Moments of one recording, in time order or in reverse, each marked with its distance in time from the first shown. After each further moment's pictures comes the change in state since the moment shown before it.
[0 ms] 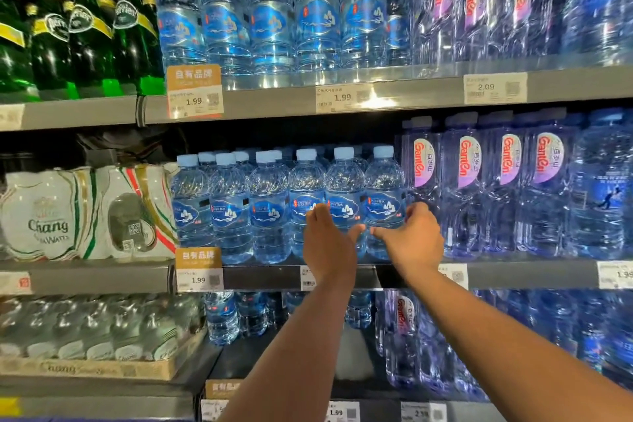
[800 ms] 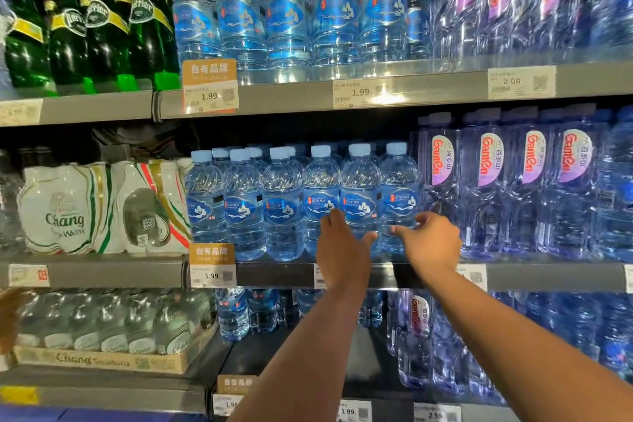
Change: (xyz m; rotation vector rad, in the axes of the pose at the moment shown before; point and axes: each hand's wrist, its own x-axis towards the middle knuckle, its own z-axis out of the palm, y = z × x) left_hand -0.004 -0.013 0.000 -0.053 -0.084 0.015; right_hand 0.005 0.005 0.008 -0.014 -0.016 0.067
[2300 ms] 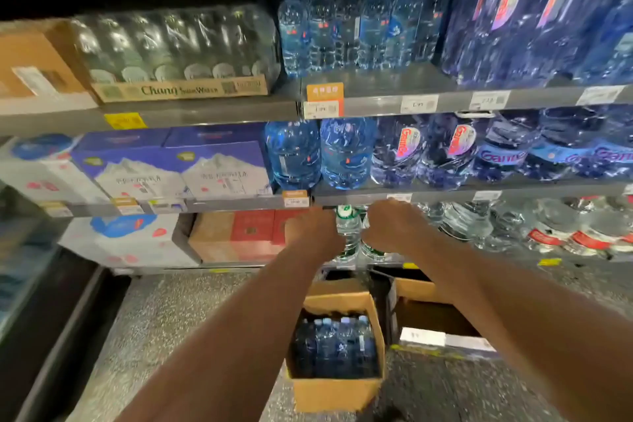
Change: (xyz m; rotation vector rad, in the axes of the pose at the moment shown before) left_hand -0.297 -0.318 -0.175 0.747 -0.894 0.061; right_hand -0.455 0.064 0.072 -0.901 -0.985 -0.203
